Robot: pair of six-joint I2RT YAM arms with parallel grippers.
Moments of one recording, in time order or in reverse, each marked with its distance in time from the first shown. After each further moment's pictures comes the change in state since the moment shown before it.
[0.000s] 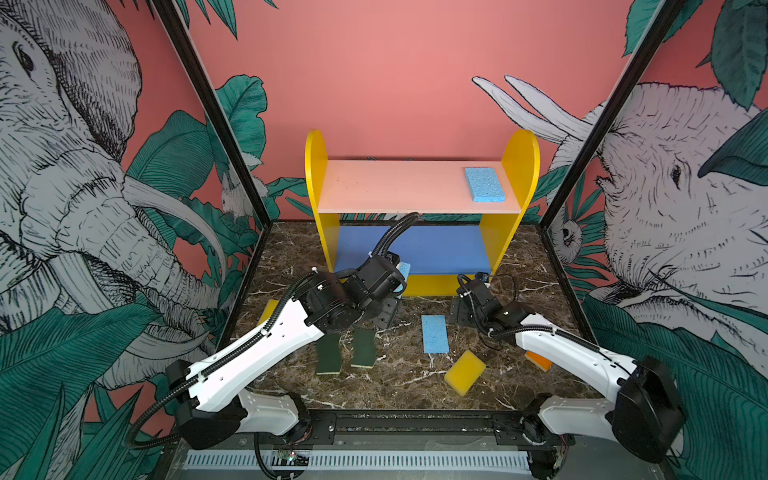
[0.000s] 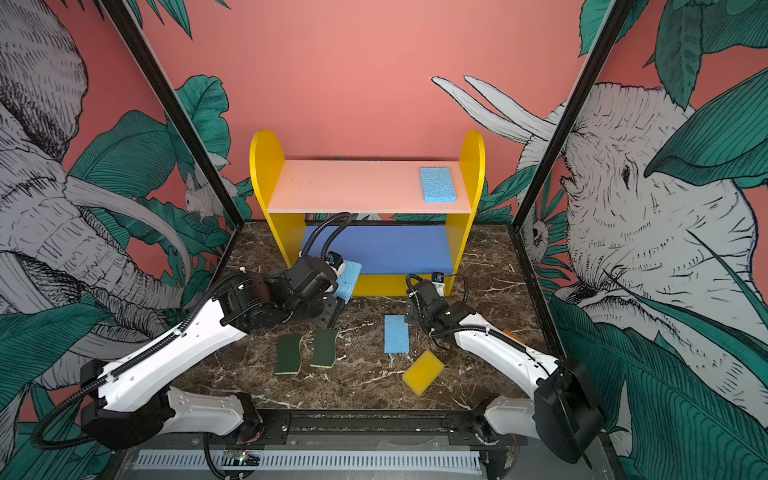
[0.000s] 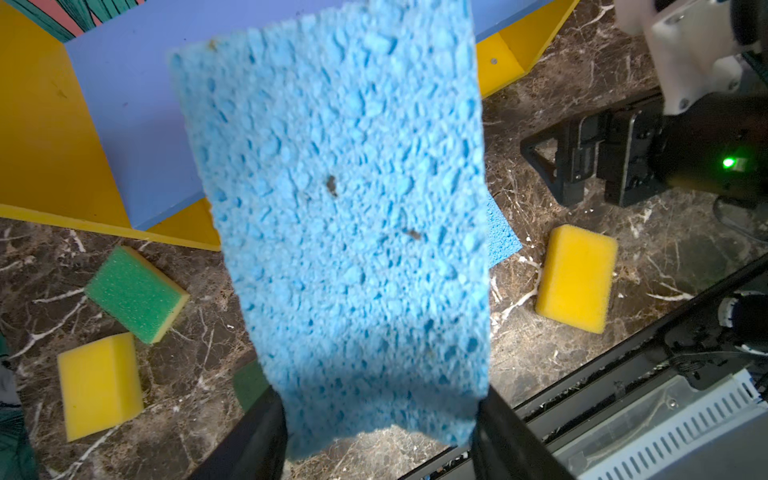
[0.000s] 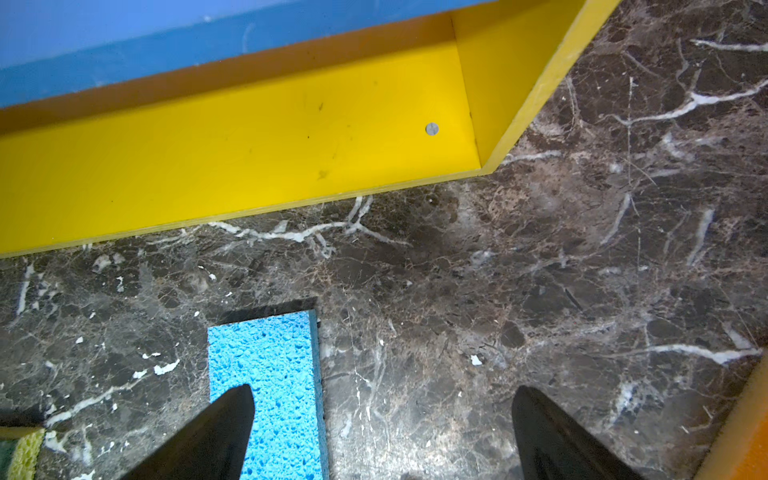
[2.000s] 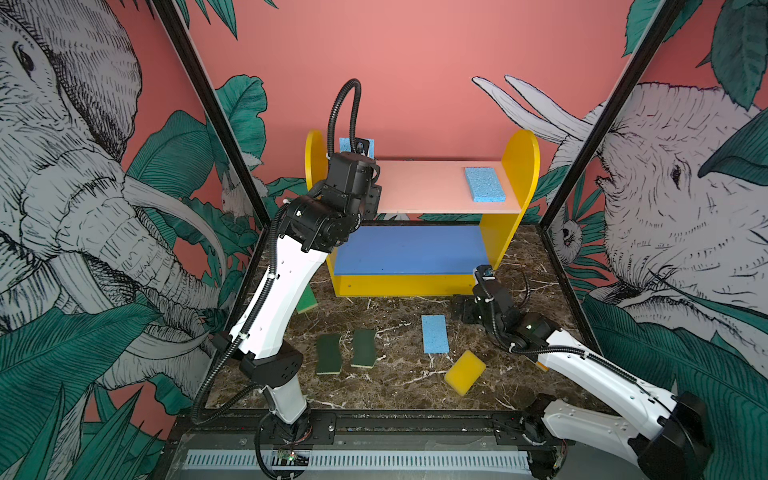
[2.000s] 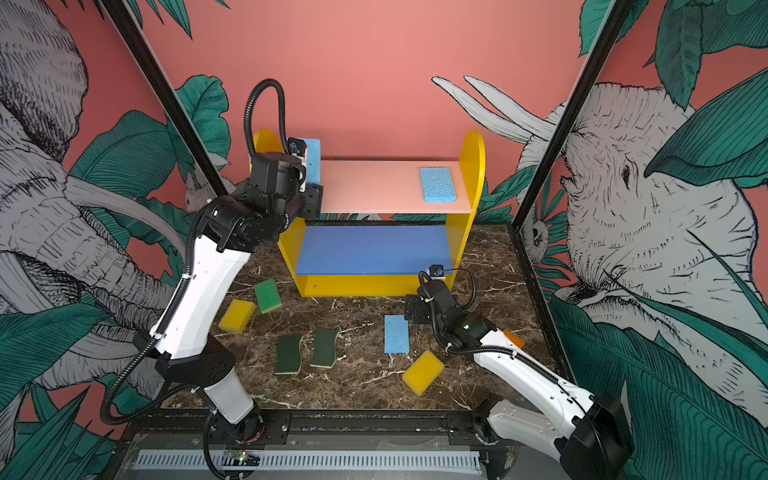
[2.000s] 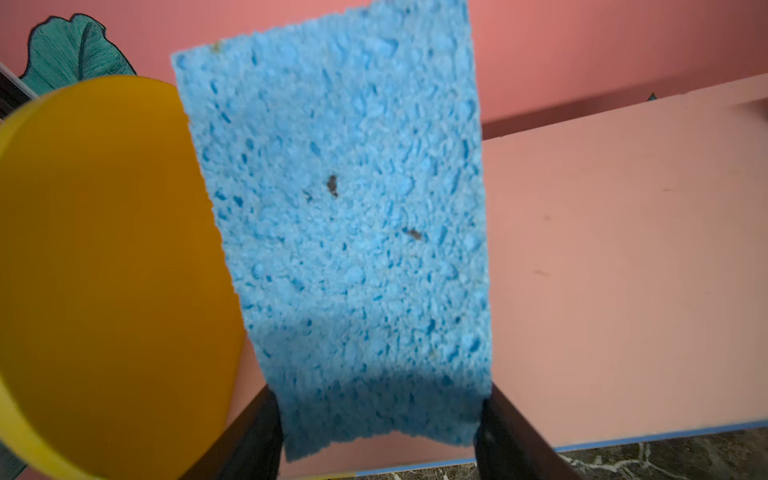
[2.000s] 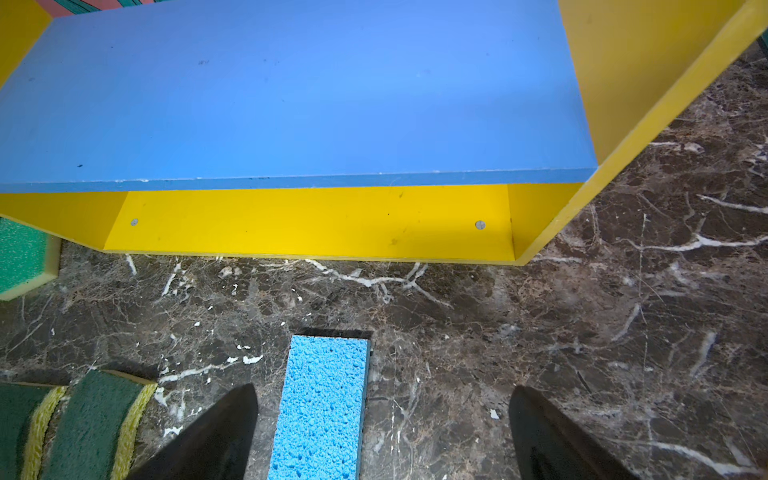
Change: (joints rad) left arm 0.365 0.449 0.837 0.119 -0.279 0.301; right arm 0.032 -0.205 -0.032 0.118 -0.023 -0.219
